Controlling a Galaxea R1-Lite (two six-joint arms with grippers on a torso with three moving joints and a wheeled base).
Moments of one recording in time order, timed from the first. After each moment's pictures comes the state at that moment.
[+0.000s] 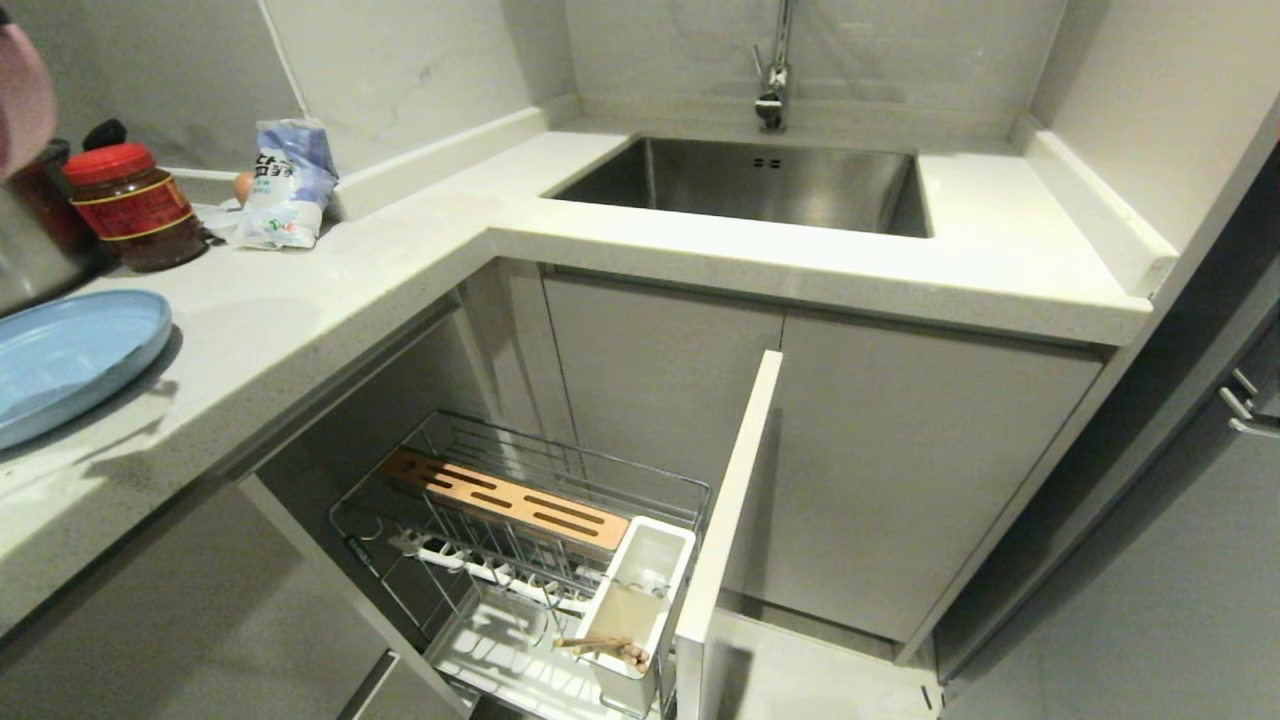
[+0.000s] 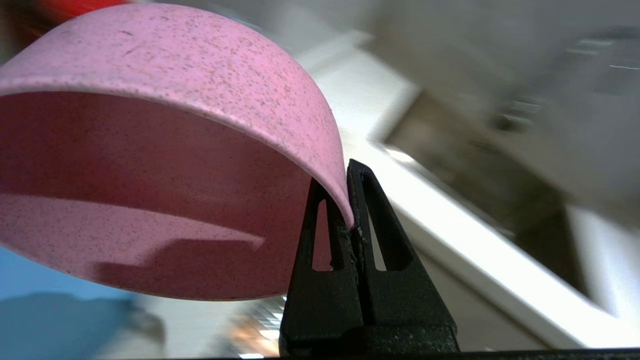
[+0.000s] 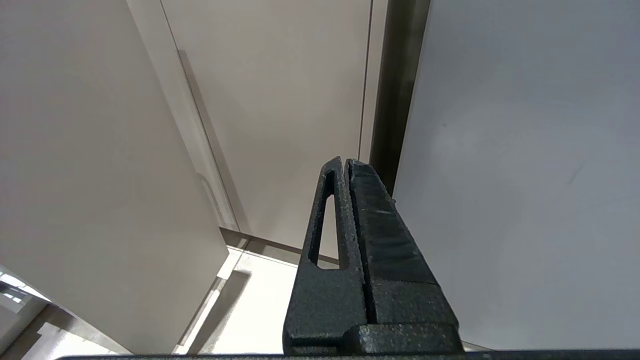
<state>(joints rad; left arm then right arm) -0.17 1.23 -1.59 0.30 0.35 -0.35 0.00 0.00 0.00 -0.08 0.00 0.01</state>
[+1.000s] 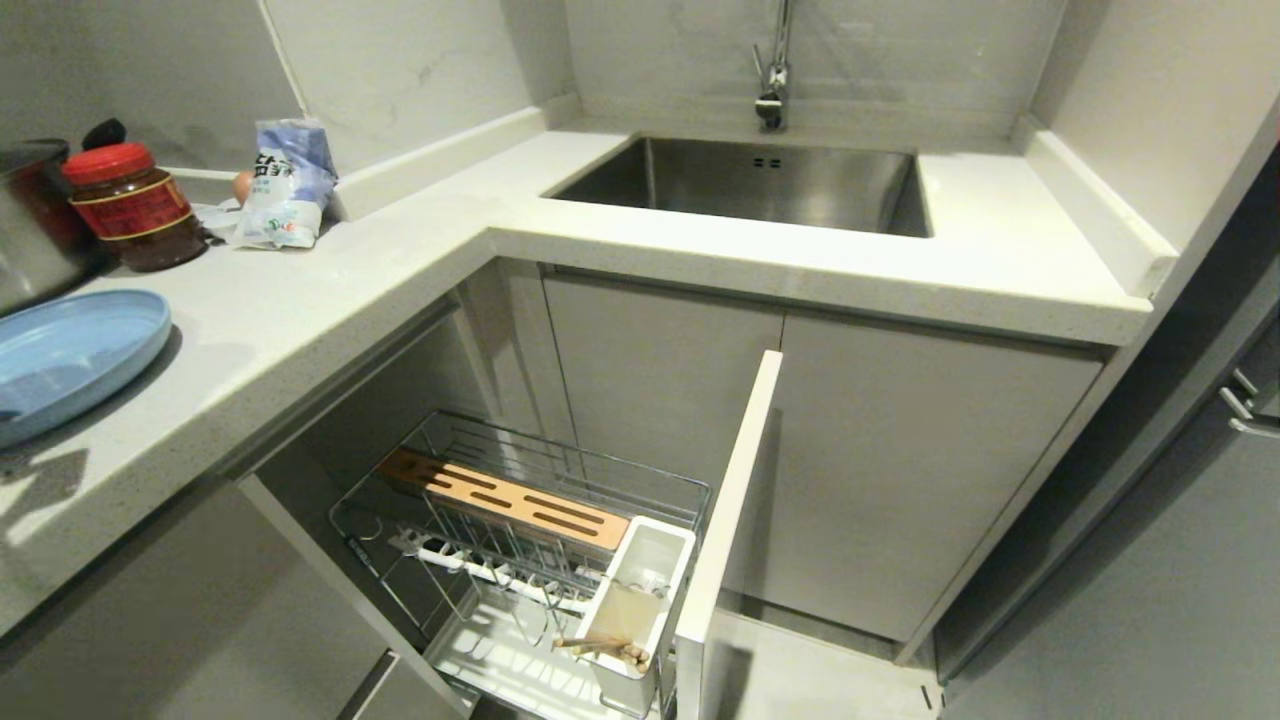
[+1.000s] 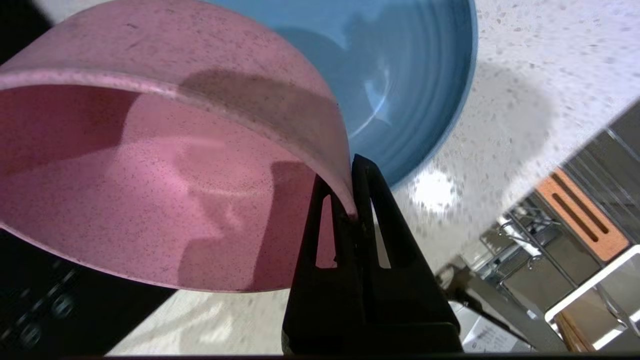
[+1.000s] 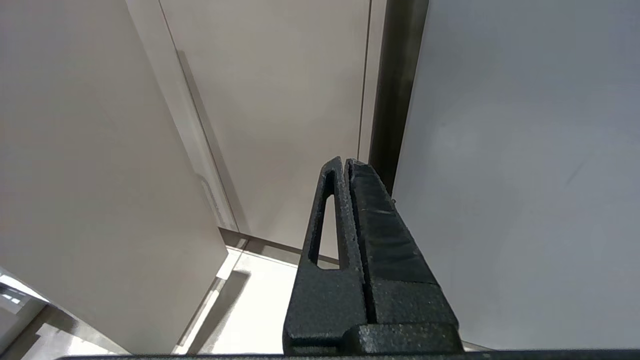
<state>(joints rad) 0.19 1.50 -1.92 1.14 0.30 -0.15 0.00 0.00 0.00 -0.08 0.00 0.01</state>
